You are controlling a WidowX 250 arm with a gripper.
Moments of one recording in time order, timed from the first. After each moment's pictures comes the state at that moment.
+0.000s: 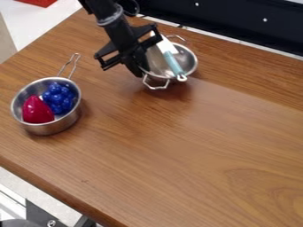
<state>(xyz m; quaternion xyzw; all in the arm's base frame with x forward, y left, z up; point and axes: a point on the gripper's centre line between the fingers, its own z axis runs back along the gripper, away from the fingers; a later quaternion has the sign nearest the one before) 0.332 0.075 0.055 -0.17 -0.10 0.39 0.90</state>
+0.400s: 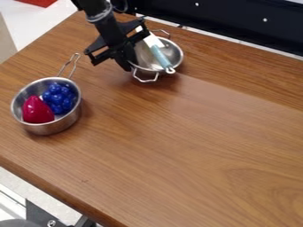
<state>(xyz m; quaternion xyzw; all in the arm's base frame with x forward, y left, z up) 0.336 0.104 0.053 -0.15 -0.11 0.42 0.89</state>
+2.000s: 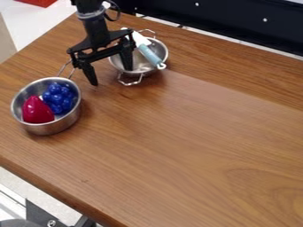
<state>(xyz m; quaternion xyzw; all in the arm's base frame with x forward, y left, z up) 0.309 0.105 0.051 -0.05 0.00 0.43 0.90</state>
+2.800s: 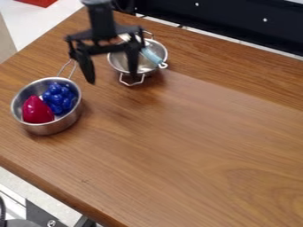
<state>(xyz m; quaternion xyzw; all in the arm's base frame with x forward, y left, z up) 0.271 0.053 0.084 -0.01 0.02 0.29 0.96</state>
